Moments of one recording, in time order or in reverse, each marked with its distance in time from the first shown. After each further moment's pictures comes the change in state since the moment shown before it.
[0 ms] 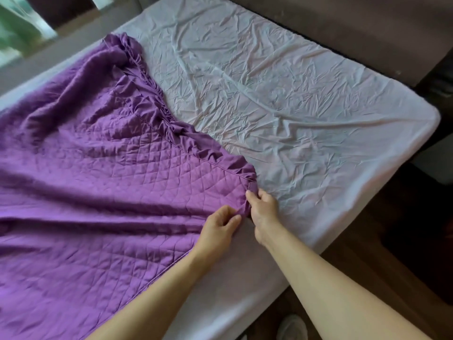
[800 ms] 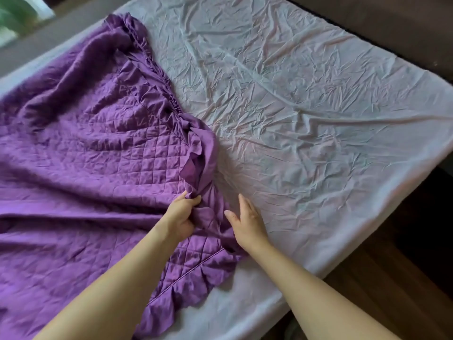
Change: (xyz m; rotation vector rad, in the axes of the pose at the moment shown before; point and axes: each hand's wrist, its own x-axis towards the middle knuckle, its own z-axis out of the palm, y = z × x) left_hand 0.082 -0.025 -0.104 -0.528 0.221 -0.420; right_hand 0.021 0.056 0.050 -0.952 -0.224 -0.335
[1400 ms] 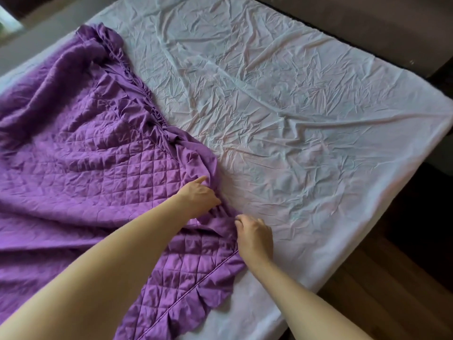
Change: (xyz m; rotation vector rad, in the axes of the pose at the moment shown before) left_hand 0.046 0.057 0.060 2.655 -0.583 0.798; right_hand 0.003 0.007 -0.009 -0.230 0.300 0.039
